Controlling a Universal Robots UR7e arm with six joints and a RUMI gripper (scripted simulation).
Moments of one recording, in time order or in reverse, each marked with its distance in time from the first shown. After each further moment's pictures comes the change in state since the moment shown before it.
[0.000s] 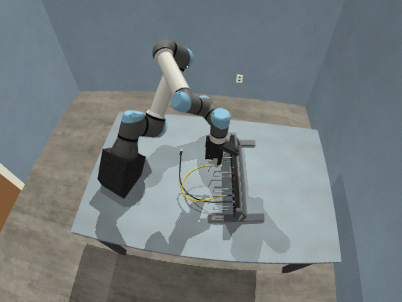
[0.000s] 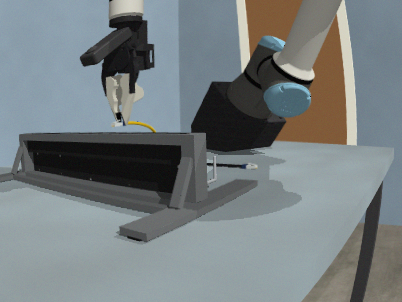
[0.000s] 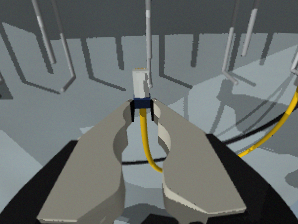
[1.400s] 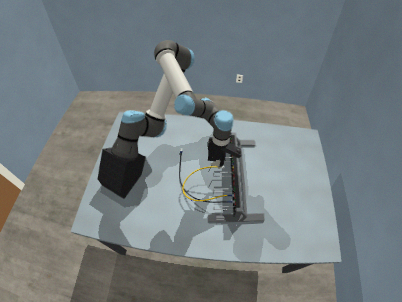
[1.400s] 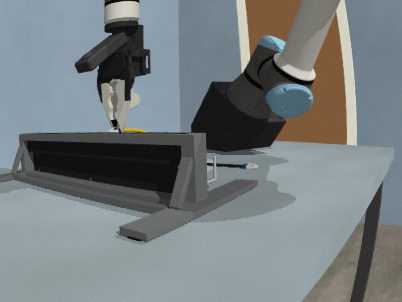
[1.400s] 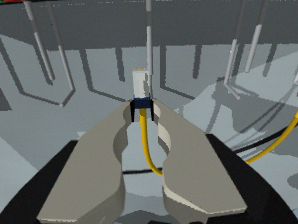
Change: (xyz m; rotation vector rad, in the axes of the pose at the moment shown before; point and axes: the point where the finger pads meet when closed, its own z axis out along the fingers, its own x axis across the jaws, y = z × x) arm 0.000 -0.013 0.012 -0.001 0.000 0.000
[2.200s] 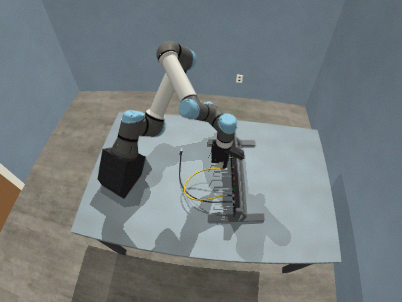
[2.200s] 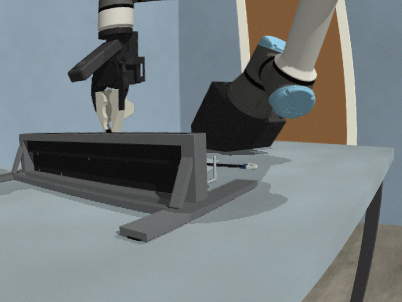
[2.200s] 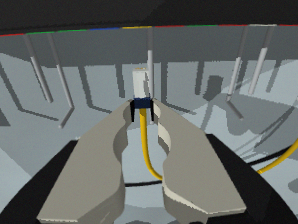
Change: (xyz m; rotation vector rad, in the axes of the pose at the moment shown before) arm 0.000 -0.018 0.016 0.000 0.000 0.000
